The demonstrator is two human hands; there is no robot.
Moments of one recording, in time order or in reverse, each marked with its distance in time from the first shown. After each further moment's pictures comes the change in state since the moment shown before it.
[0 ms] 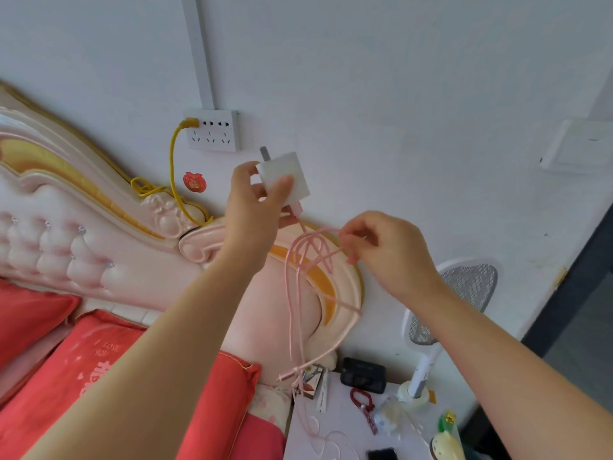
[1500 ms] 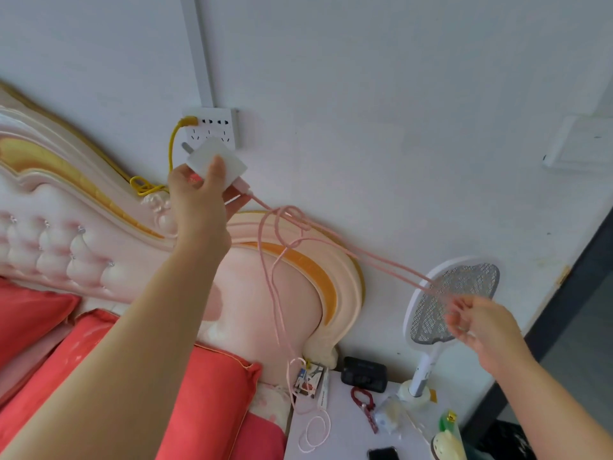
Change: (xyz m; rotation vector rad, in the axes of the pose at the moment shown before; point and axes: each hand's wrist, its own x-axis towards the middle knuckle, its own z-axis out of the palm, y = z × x) left_hand 0.025 0.005 -0.035 -0.261 0.311 0.006; right_hand -0.068 0.136 -0.049 0.476 0.336 0.944
